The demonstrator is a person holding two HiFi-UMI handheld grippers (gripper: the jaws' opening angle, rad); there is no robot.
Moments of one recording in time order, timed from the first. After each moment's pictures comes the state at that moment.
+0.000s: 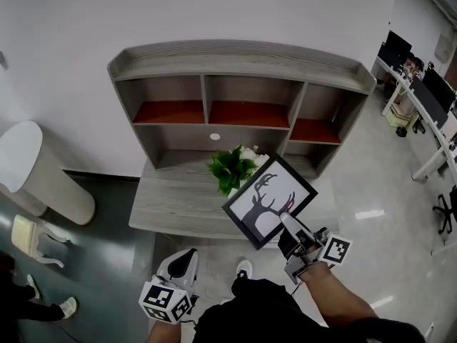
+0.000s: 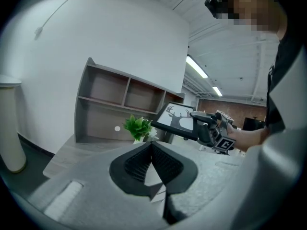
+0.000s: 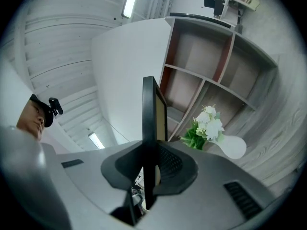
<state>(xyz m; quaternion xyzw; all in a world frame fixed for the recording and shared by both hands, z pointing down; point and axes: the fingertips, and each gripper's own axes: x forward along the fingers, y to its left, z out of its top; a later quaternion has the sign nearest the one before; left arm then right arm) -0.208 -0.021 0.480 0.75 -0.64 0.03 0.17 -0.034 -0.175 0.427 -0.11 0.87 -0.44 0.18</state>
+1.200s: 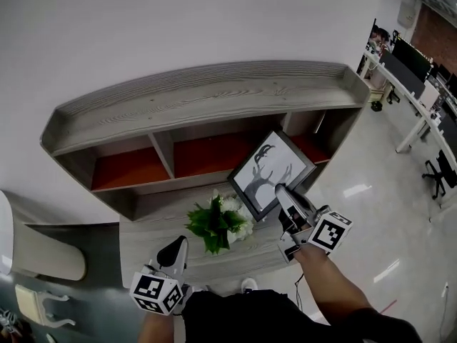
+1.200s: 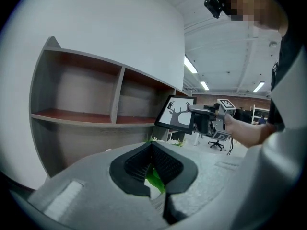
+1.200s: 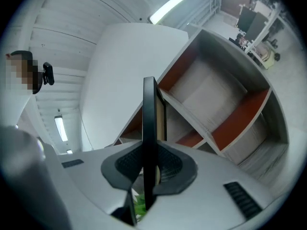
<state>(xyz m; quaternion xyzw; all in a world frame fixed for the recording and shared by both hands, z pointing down) -0.274 -0.252 0.450 0.81 -0.57 0.07 0.13 -0.060 -0.386 0.386 -0.29 0.88 -0.32 0.19</state>
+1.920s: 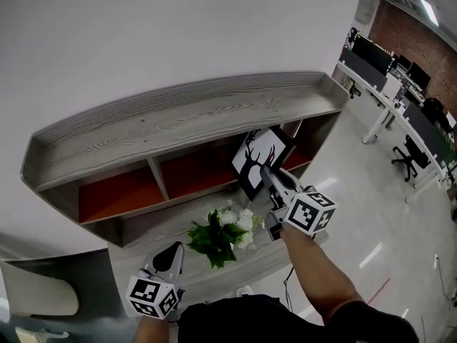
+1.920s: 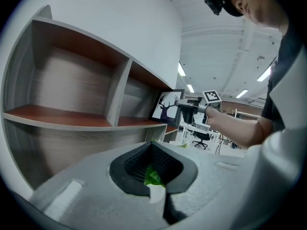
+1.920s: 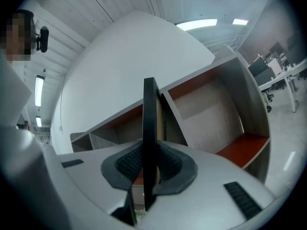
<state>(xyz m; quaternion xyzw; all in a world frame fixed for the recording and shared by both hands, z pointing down) -0.310 -0.292 0.454 0.87 -0.48 0.06 0.14 -0.089 -0.446 0.359 -0.46 0.86 -0.18 0.11</state>
